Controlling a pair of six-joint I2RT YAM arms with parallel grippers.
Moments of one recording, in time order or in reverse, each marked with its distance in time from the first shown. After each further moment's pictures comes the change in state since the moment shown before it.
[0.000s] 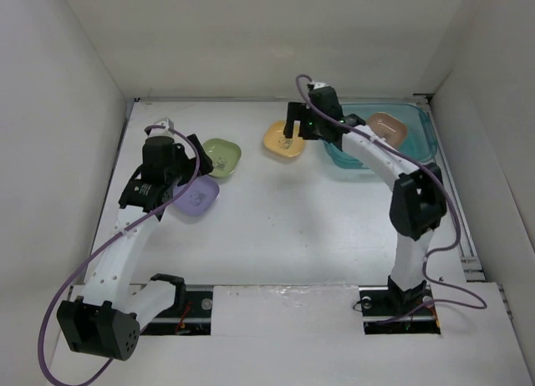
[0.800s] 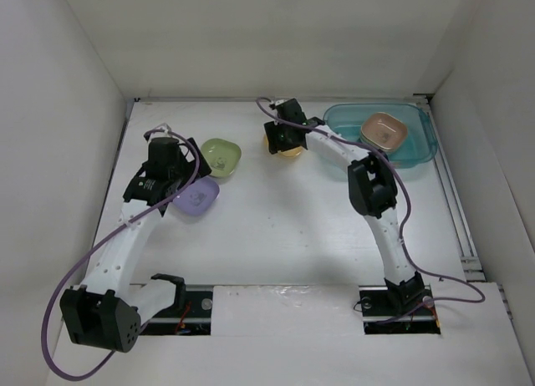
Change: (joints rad) left arm 0.000 0.050 -0.006 -0.056 -0.081 -0.068; right arm 0.099 0.513 0.419 -0.120 -0.072 -0.246
